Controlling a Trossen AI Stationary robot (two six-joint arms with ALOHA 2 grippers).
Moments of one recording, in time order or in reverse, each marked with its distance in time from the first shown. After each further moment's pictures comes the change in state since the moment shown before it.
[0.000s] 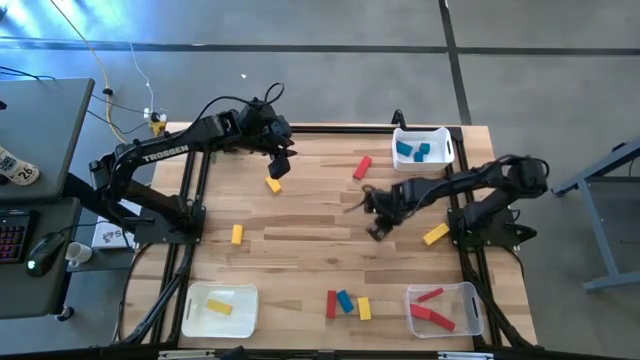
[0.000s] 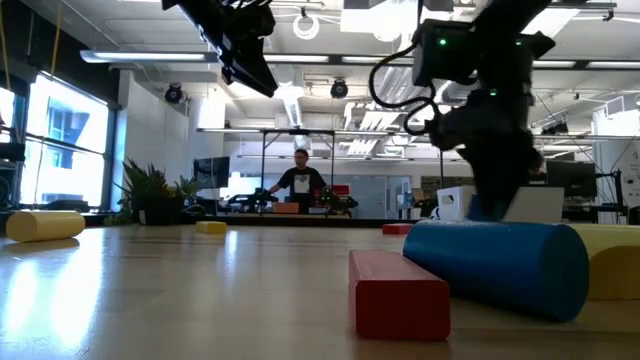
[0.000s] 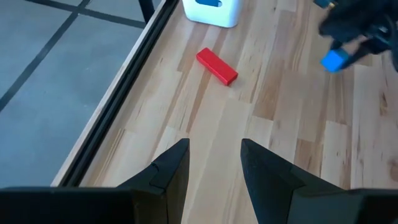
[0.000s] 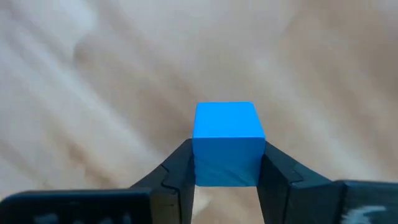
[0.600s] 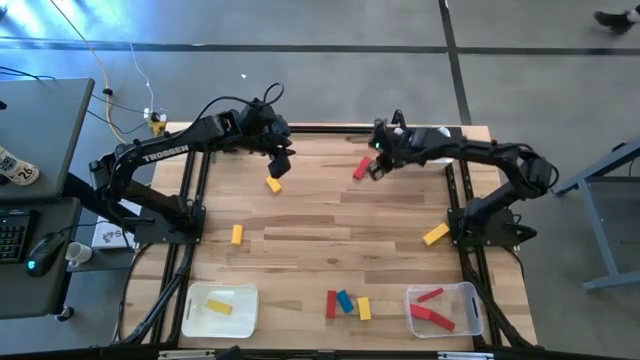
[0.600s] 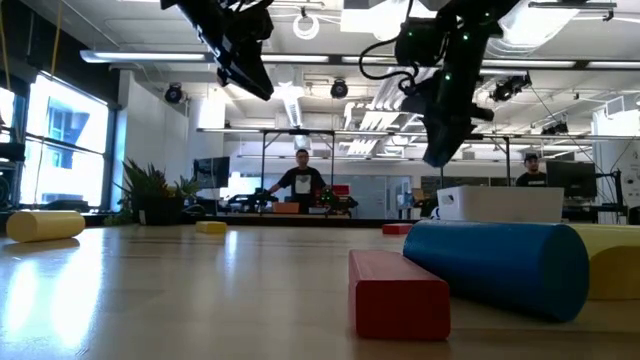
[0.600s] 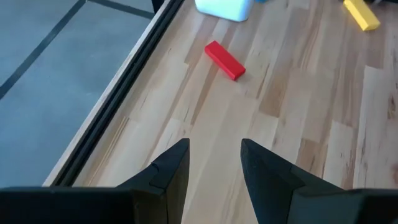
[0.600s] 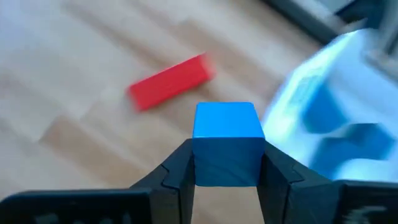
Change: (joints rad) left arm 0.000 0.000 0.000 -0.026 -0.030 -0.051; right arm -0.410 -0.045 0.273 -0.152 0.317 -0.304
